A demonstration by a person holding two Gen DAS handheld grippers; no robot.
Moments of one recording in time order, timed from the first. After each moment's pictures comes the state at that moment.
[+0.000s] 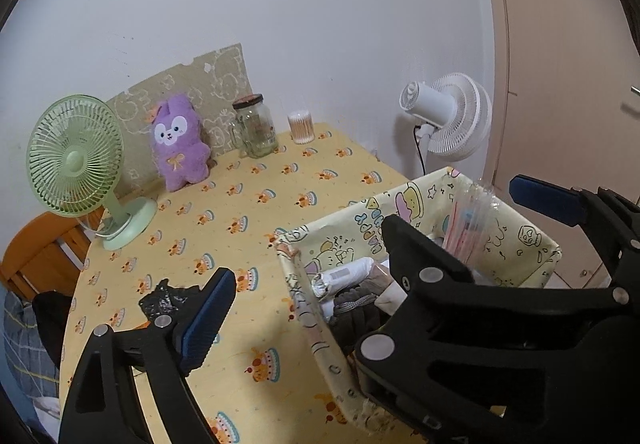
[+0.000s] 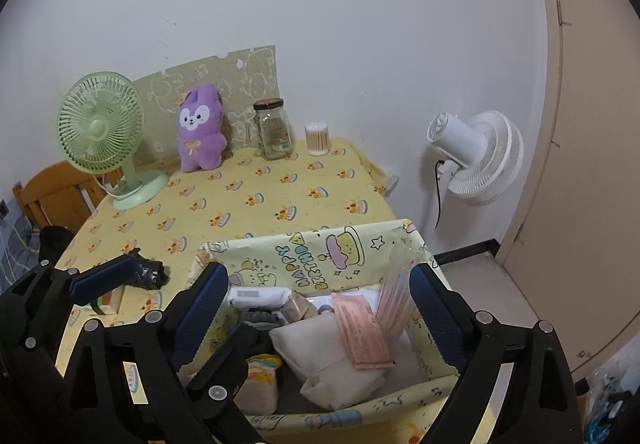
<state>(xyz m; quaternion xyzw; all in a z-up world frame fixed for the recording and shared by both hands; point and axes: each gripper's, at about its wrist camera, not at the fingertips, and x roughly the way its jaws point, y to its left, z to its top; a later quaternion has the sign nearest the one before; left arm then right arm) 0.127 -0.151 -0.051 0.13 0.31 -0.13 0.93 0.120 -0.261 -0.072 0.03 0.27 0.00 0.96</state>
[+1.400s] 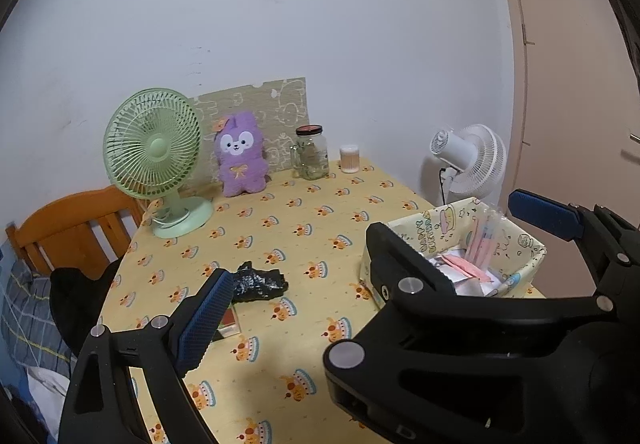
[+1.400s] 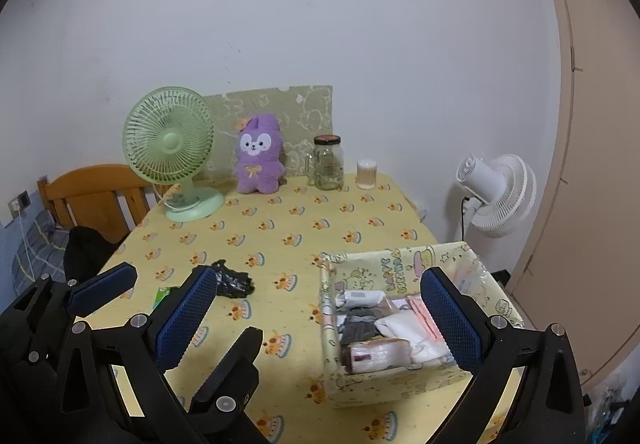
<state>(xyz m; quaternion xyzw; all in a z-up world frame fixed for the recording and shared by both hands) 0.061 -0.052 -0.018 0.07 0.25 -0.10 0.96 0.052 -0.159 -0.034 0.00 0.21 0.04 0.98</state>
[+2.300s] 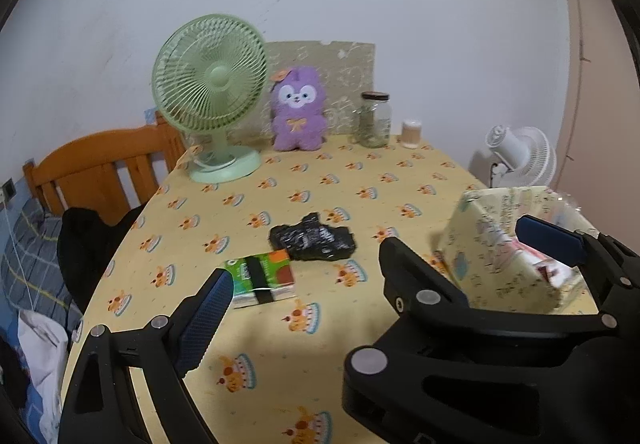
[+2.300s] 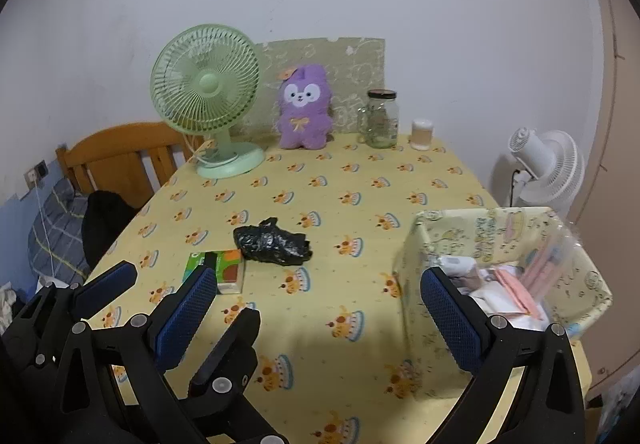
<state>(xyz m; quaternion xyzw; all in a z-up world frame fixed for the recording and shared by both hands) 0.089 0.020 -0.072 0.01 0.30 -0.03 0.95 0.095 -0.091 -0.088 0.00 0.28 0.09 0.96</state>
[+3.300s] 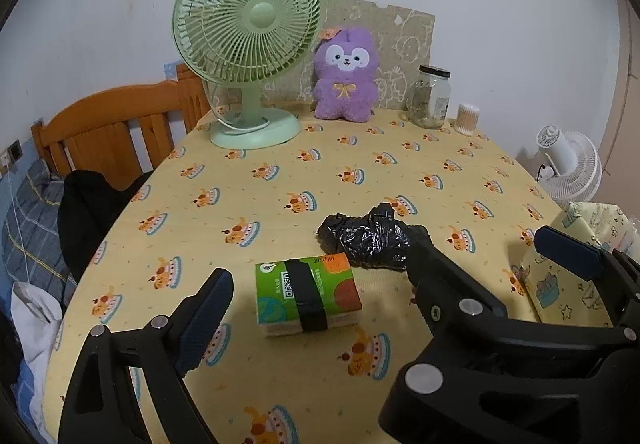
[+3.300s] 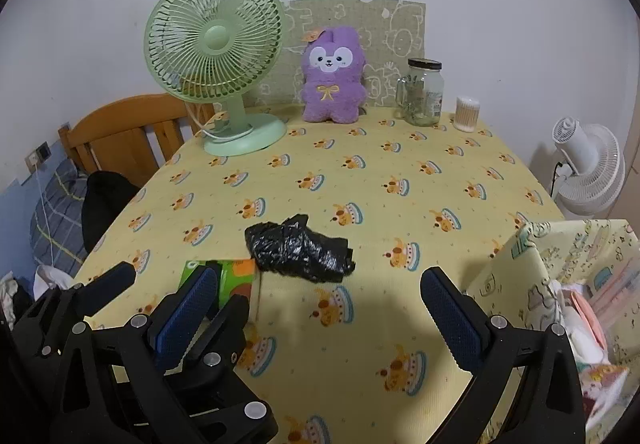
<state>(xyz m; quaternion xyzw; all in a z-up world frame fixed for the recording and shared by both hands) 0.166 0.062 -0.115 -0.02 0.34 0.01 0.94 0.177 -0.053 -0.125 -0.01 0.32 0.12 0.94</state>
